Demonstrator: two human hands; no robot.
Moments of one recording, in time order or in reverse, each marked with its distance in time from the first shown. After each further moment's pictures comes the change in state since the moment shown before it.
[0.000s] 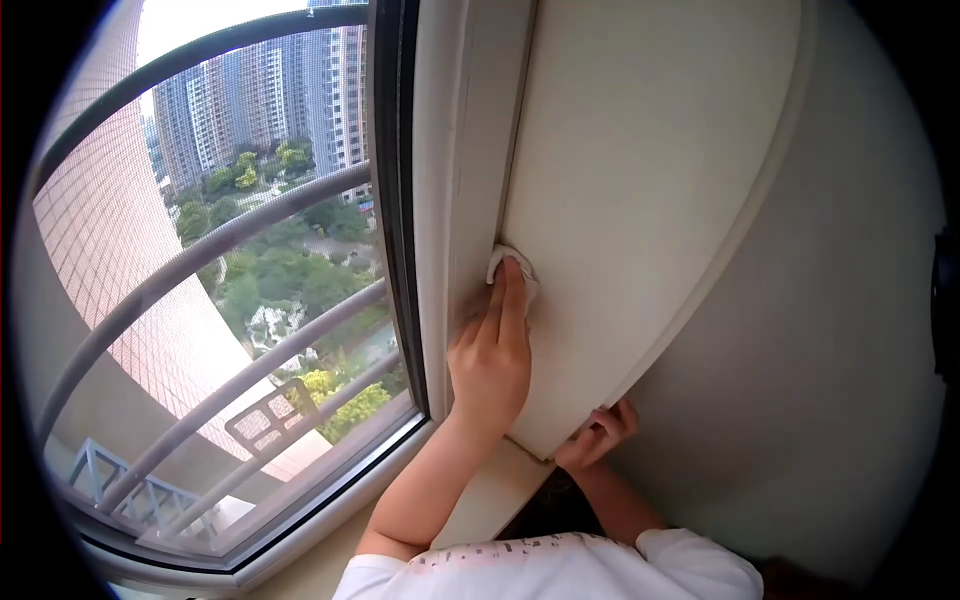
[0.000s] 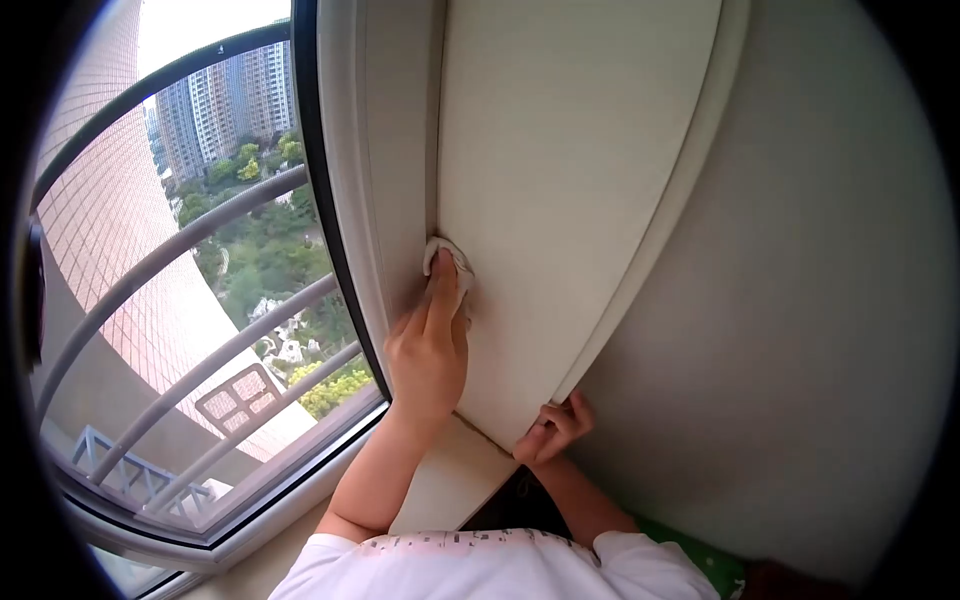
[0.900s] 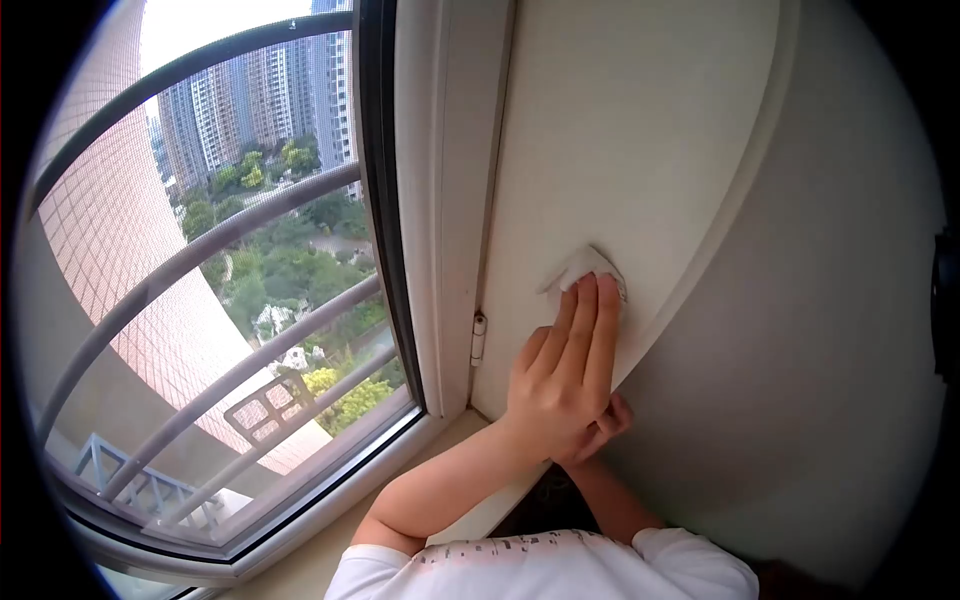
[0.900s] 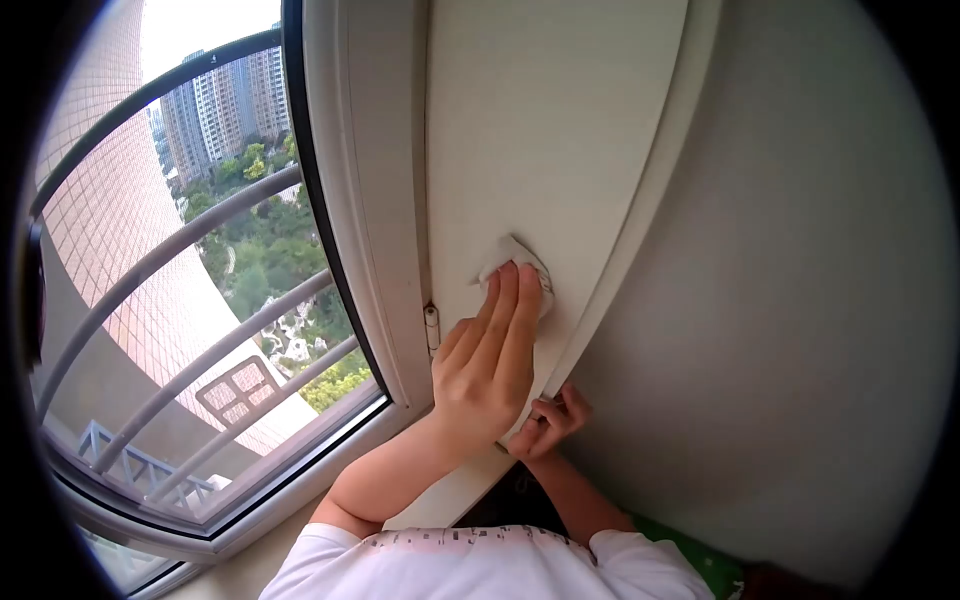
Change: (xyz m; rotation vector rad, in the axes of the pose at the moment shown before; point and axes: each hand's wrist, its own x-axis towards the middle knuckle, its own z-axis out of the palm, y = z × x) left_hand 0.015 0.056 -0.003 -0.049 0.171 0.300; right_hand -0.019 0.013 0.007 0.006 0.010 0.017
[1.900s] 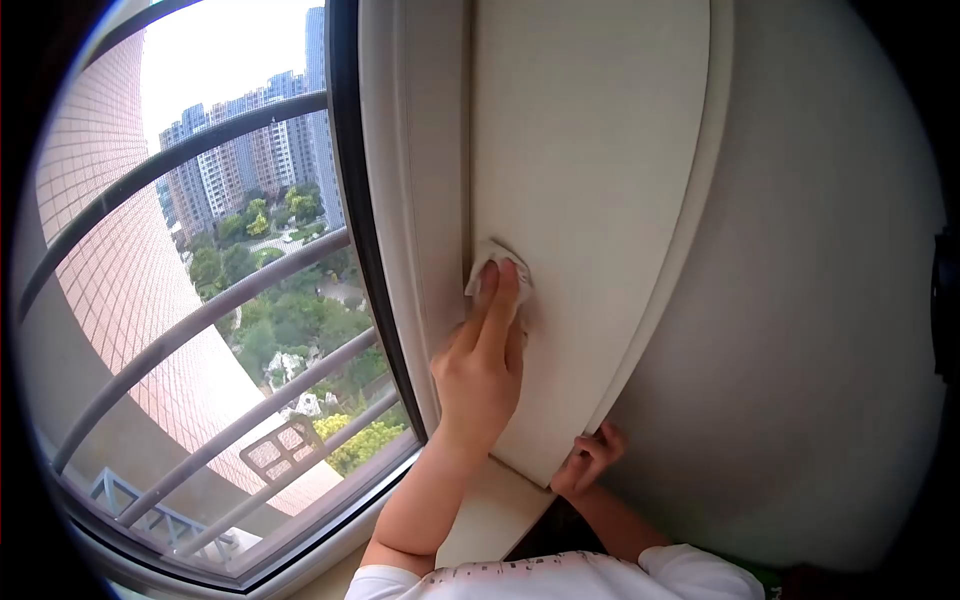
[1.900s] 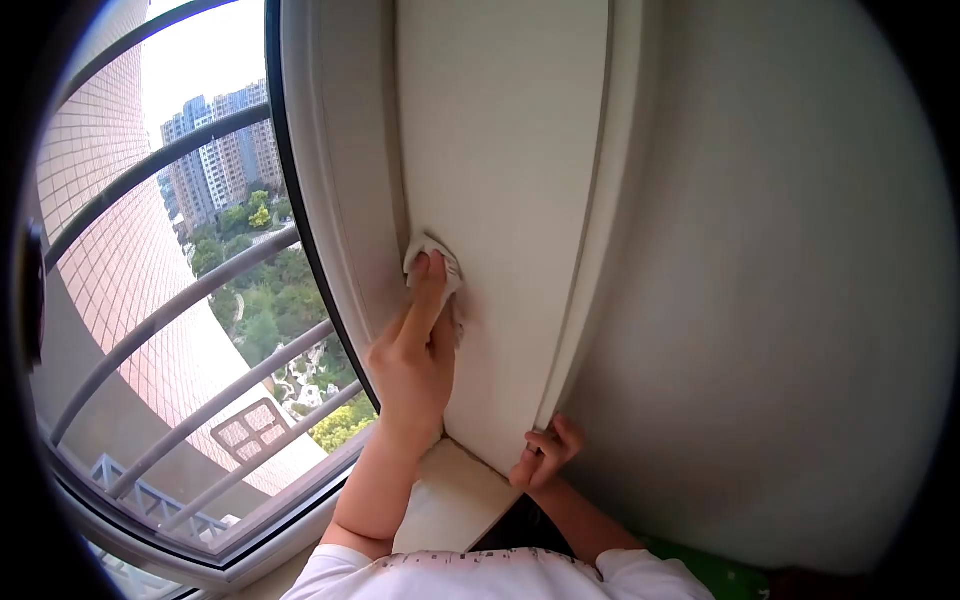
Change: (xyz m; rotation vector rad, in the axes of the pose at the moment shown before) left_hand 0.014 -0.057 0.006 -0.064 0.001 -0.187; right_hand 0.010 -0.004 -0.002 0.031 -0.010 -0.026
